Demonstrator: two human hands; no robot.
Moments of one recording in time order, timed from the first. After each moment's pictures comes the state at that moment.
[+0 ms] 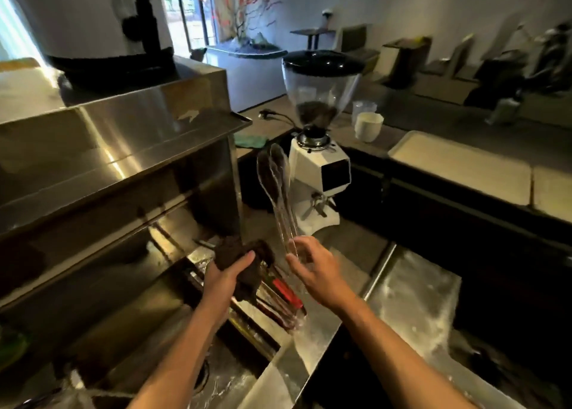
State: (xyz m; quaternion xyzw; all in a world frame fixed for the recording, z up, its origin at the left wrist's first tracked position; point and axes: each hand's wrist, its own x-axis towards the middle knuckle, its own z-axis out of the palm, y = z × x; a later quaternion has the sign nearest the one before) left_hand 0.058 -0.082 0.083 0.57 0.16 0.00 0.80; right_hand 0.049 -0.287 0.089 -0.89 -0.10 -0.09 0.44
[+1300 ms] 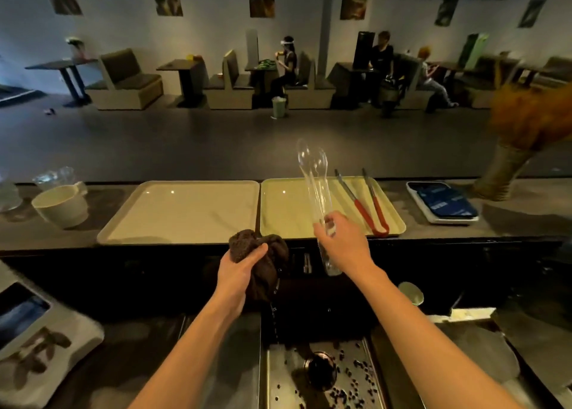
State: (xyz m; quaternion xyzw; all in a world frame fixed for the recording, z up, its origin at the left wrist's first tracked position) left_hand 0.093 -0.688 0.157 0.57 -0.10 -0.33 0.74; right_hand -0.024 -0.875 0.164 -0.86 0.37 -0.23 0.27
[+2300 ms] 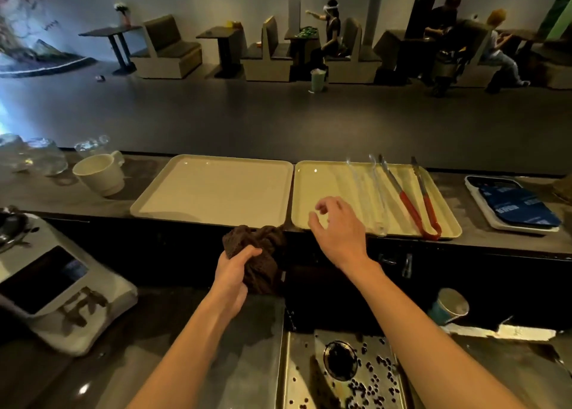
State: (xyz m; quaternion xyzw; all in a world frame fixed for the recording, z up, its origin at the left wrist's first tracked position) left_hand 0.136 -0.662 0.120 0.55 0.01 -0.33 0.76; right_hand 0.048 -0.854 0.140 -0.90 0.28 -0.27 0.22
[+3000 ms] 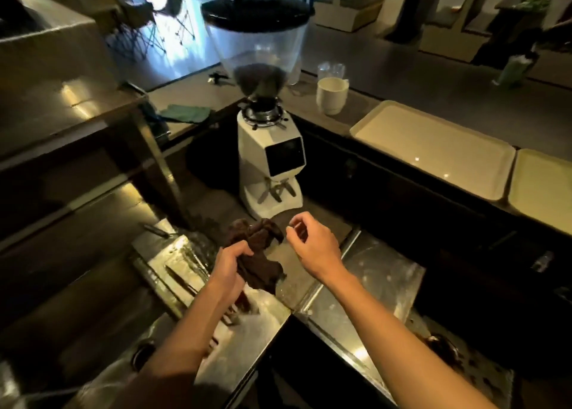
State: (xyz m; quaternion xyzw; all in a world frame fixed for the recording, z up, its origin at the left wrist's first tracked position) left_hand 0.112 -0.271 0.068 0.48 0.24 -0.15 0.83; right_hand 0.112 -0.450 0.079 -0.91 0.01 -0.05 0.40
